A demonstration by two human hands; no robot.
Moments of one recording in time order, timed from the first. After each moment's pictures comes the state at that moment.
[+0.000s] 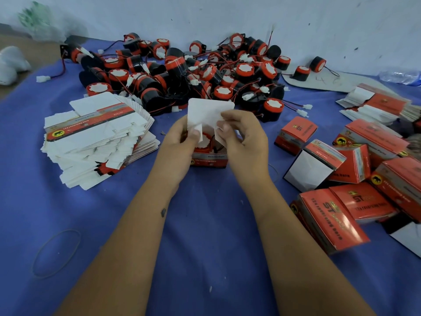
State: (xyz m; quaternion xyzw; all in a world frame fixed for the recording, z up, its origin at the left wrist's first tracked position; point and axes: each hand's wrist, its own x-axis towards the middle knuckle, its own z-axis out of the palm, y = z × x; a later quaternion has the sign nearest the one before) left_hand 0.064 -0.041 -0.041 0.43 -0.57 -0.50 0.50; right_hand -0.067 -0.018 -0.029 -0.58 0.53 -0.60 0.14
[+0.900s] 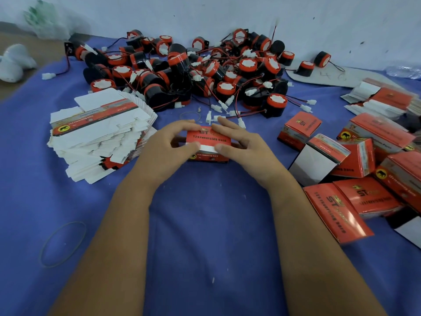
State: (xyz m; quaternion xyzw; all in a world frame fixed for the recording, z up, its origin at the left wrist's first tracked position) left_hand 0.100 -0.040 -0.038 0.44 -0.69 -0.41 0.41; right_hand -0.101 -0.012 -0.037 -0.62 0.51 -0.43 0.42
